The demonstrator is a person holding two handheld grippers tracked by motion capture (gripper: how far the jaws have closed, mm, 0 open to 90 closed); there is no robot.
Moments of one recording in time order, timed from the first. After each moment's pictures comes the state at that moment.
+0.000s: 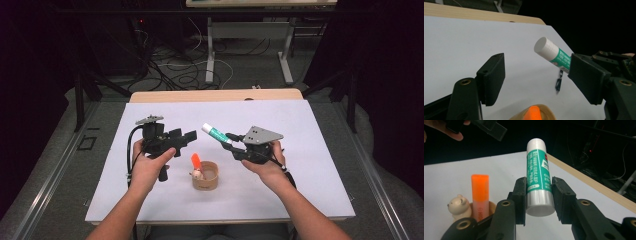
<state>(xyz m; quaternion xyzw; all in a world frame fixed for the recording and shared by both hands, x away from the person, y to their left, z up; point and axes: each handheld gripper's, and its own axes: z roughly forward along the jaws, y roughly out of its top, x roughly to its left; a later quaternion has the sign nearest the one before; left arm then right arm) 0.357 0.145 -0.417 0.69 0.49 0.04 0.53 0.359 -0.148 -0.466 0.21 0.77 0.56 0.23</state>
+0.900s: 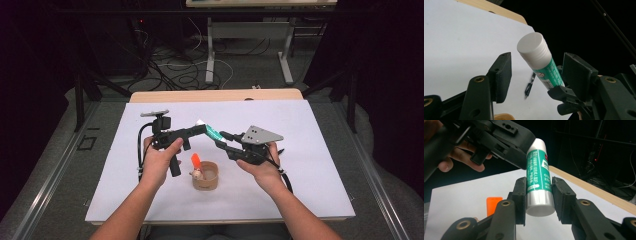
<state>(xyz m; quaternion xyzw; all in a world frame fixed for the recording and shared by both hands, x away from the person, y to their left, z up) 0.375 0.126 -0.422 0.63 0.53 -0.08 0.57 0.353 -0.136 -0.460 0.22 0.73 0.61 0.20</state>
